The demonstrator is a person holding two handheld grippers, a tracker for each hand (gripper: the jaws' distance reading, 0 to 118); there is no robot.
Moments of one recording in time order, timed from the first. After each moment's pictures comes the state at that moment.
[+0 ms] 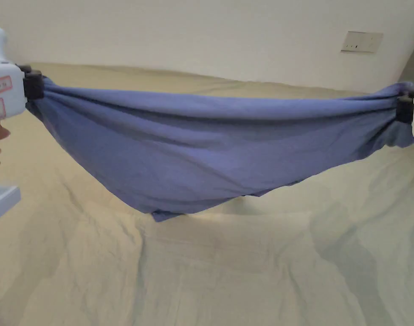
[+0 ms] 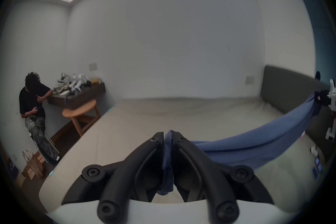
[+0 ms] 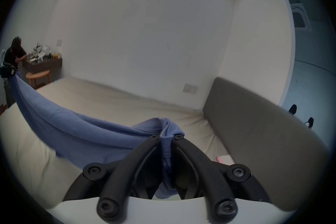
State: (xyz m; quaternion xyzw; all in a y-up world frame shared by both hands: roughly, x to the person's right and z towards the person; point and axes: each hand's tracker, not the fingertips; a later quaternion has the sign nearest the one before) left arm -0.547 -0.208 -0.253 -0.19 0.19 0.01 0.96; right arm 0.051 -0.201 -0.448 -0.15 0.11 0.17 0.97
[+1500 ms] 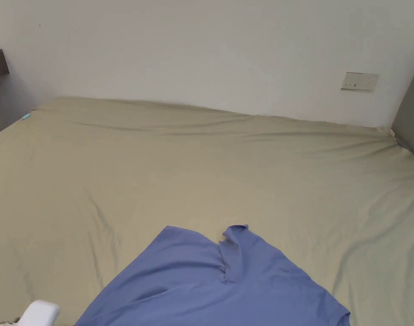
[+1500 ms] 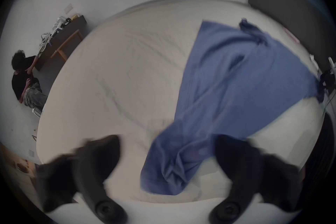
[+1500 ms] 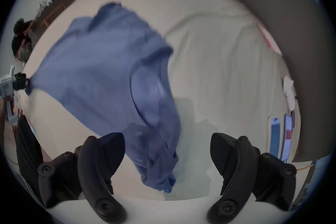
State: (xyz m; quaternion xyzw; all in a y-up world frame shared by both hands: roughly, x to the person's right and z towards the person) left arm -0.455 -0.449 -0.031 -0.46 0.14 0.00 0.88; right arm 0.165 -0.427 -0.241 -0.51 0.17 0.15 0.83
